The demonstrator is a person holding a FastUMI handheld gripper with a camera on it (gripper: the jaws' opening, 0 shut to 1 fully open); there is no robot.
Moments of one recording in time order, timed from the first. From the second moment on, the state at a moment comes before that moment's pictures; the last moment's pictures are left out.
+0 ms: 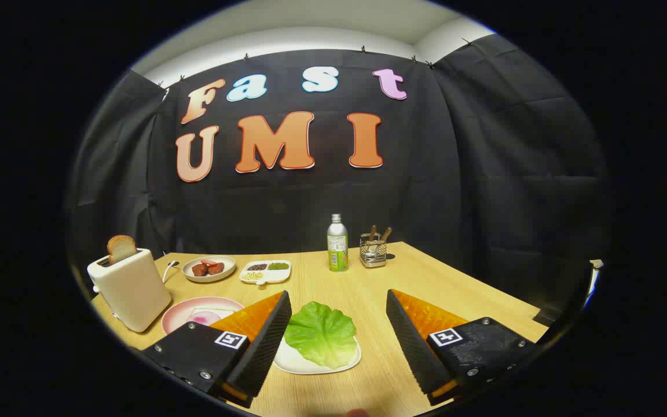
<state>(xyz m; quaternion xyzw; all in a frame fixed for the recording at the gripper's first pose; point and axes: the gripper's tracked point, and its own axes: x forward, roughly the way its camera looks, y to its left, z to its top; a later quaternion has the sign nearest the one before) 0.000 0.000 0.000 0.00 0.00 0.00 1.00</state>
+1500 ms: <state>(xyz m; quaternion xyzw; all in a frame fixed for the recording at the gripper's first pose) 0.036 0.027 -0.037 0.00 0.08 0.03 1.00</state>
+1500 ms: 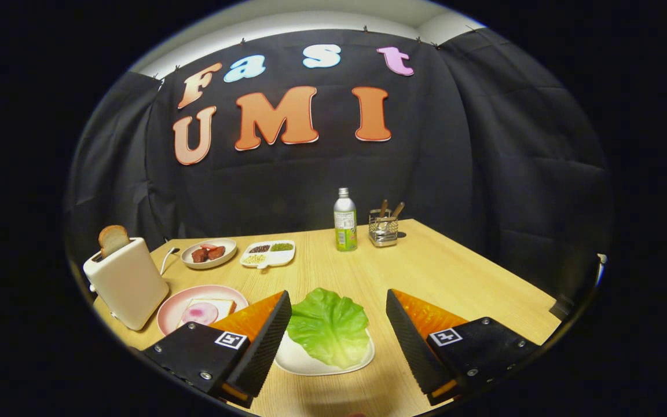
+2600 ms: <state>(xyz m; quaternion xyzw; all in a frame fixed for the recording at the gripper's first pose) 0.090 0.049 -0.134 -0.02 0.25 0.05 0.97</state>
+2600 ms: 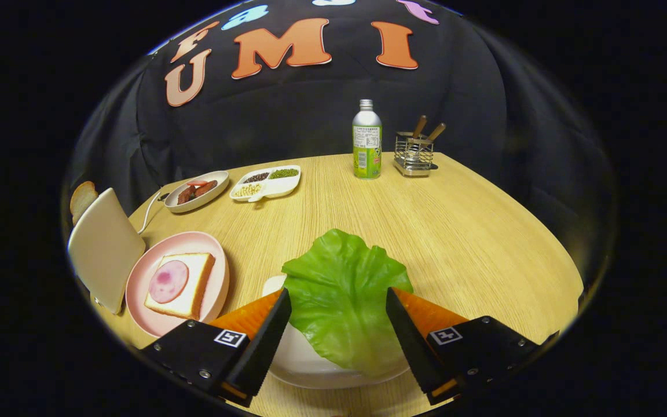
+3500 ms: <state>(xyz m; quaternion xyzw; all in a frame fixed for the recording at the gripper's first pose) 0.094 0.030 -0.145 -0.04 0.26 0.03 0.96</state>
